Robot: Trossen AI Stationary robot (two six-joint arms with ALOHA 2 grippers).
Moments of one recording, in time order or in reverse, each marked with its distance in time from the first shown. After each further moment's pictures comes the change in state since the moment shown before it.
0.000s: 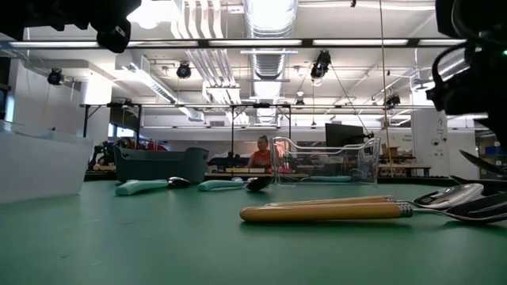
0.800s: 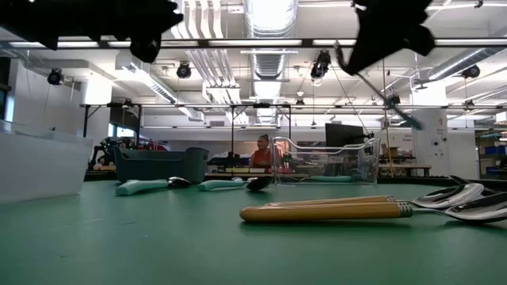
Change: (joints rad) left arm -0.023 0.398 0.000 0.396 -0.079 0.000; right arm -0.080 -0.001 0.357 0.152 0.643 -0.479
